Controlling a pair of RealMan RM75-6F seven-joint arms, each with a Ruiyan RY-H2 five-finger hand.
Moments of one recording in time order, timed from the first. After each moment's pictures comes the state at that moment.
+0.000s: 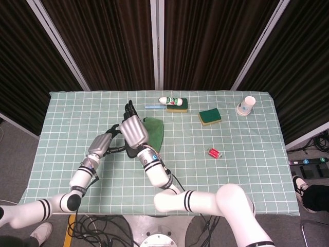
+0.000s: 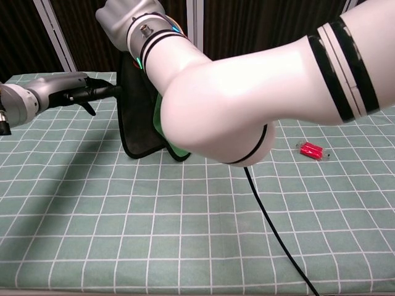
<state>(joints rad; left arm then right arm) -0.72 -1.58 -0.23 -1.37 0.87 0.81 0.03 1.42 -2.07 0.44 -1.04 -0.70 1.09 -1.26</state>
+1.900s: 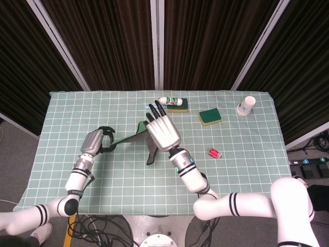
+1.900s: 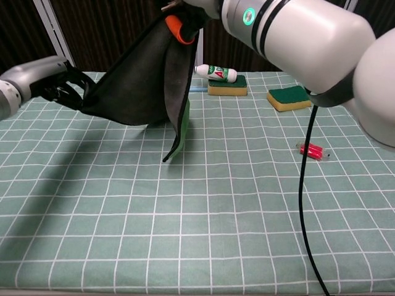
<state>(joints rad) -0.64 -1.57 -0.28 -1.41 0.96 0.95 0.00 1.11 -1.69 0.33 -1.59 -0.90 1.19 -0.84</state>
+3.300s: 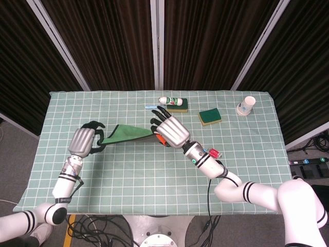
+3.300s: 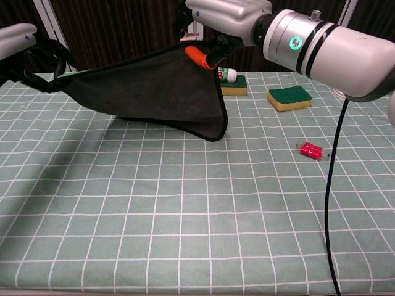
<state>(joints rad) -0.58 -1.49 -0.17 -1.46 1.17 1.16 0.10 1.04 -1.65 0.18 -1.23 -1.37 0.99 -0.11</state>
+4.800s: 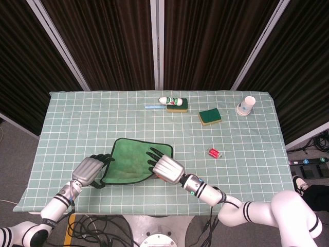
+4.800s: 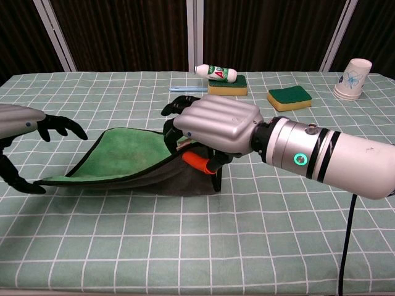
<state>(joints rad) -0.55 -1.30 0.02 -1.72 1.23 0.95 0.31 0.92 -1.76 0.01 -1.27 -1.56 0.97 -0.23</state>
